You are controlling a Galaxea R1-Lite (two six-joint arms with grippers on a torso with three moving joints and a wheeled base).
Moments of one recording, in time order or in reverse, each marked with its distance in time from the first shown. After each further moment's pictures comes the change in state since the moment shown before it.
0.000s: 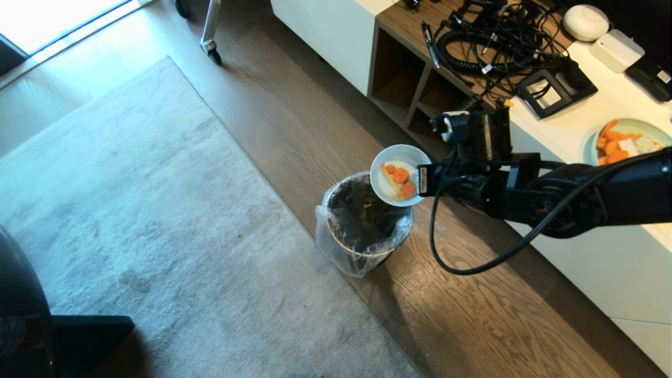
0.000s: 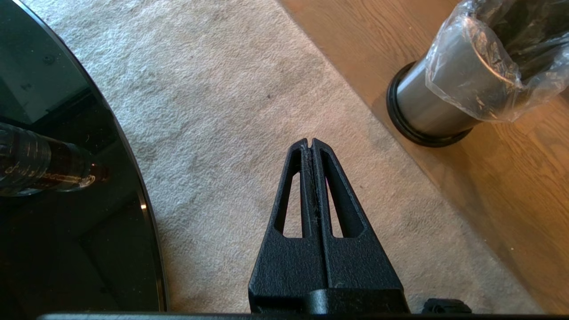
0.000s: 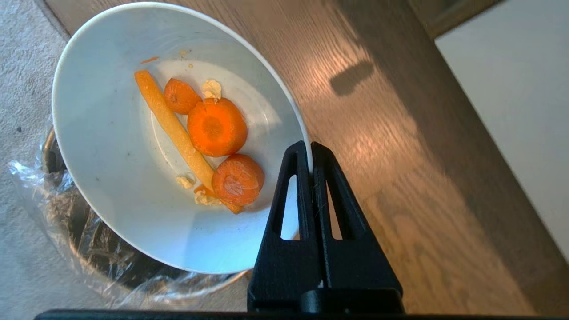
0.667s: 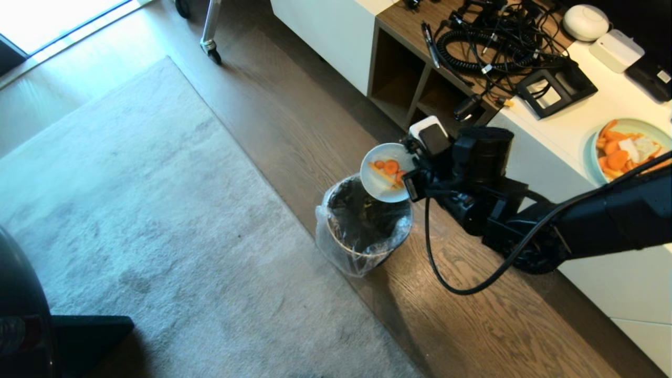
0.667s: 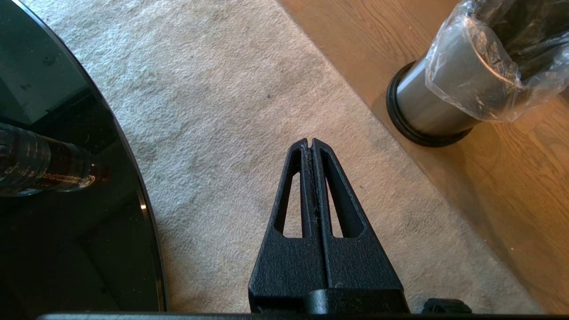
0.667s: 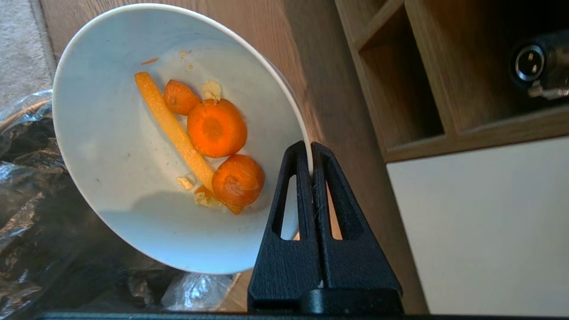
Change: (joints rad) left arm 0.000 0.000 0.000 0.000 0.000 0.000; right arm 0.026 0.071 0.155 -0.520 0.014 -0.521
